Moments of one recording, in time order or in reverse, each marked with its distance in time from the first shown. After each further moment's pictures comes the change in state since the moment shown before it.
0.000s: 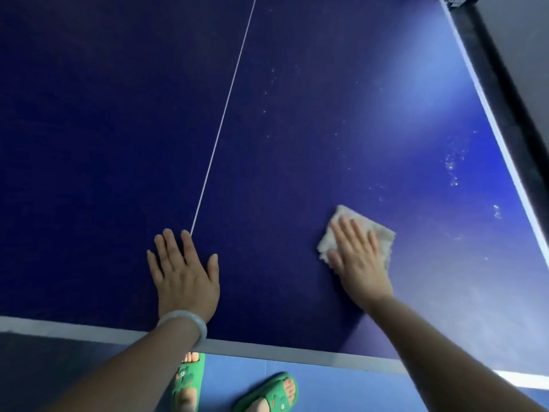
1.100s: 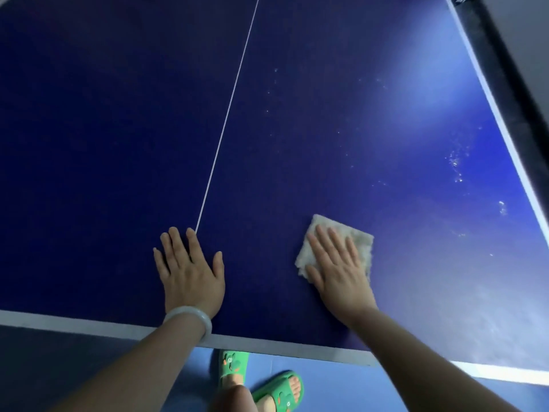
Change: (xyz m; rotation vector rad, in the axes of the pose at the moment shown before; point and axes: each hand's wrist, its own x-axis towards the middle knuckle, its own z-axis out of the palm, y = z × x) left_hand -0.001 0.000 -0.001 -0.006 0.011 0.003; right_hand -0.022 -0.039 0.012 -0.012 -0.019 -0.109
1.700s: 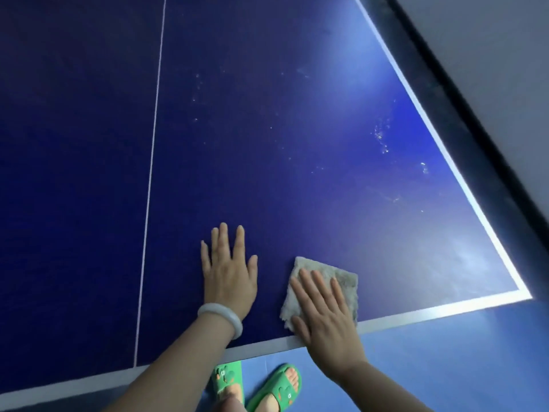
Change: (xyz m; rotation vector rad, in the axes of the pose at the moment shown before) left_hand -0.011 0.111 -0.001 -0.141 -0.089 0.473; right_hand -0.111 -0.014 0.011 0.033 -0.042 0.172
